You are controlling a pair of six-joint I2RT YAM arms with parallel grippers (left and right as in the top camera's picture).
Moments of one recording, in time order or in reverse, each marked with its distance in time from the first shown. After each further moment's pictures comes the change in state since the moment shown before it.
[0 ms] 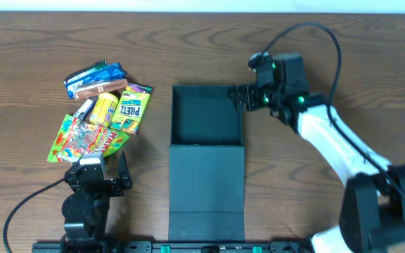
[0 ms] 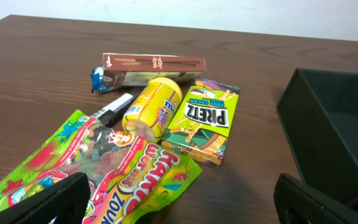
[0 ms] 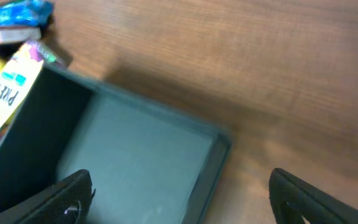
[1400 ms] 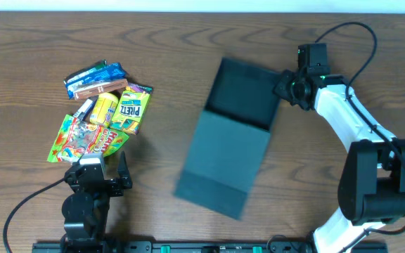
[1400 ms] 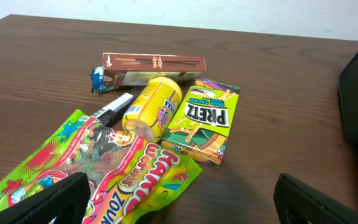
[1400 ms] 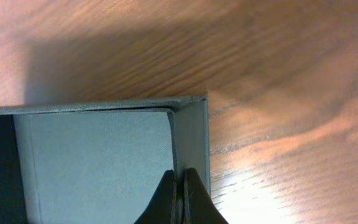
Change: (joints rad) left arm 0.000 0.000 0.000 0.000 0.000 0.000; right arm -0.187 0.148 0.130 -0.214 0.247 0.556
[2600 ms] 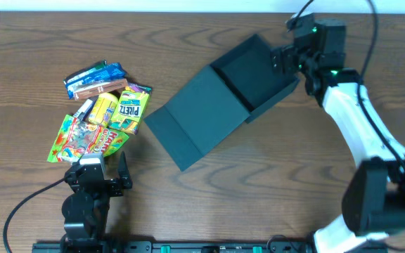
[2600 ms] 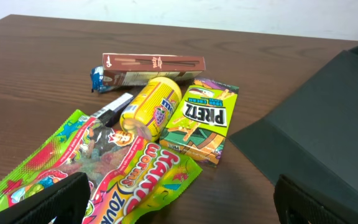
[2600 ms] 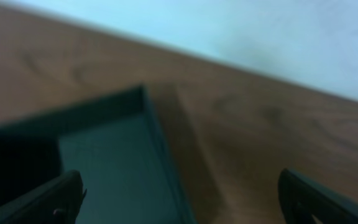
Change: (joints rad) left arm 0.000 0.000 0.000 0.000 0.000 0.000; right arm -0.002 -0.067 0.072 0.259 -0.027 -0.844
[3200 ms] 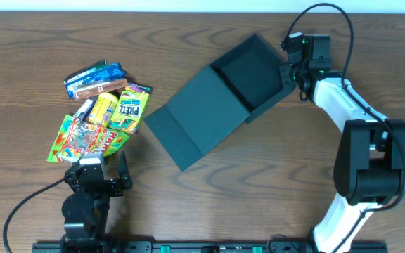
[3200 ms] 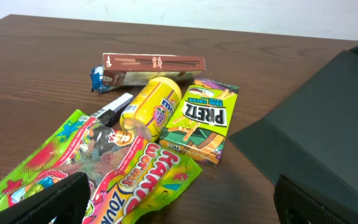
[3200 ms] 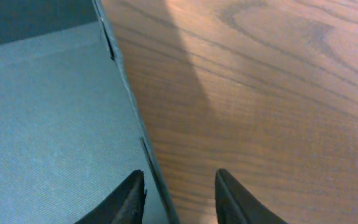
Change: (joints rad) left arm 0.000 0.000 0.000 0.000 0.000 0.000; right arm -0.042 0.209 -0.005 0.022 0.053 -0.032
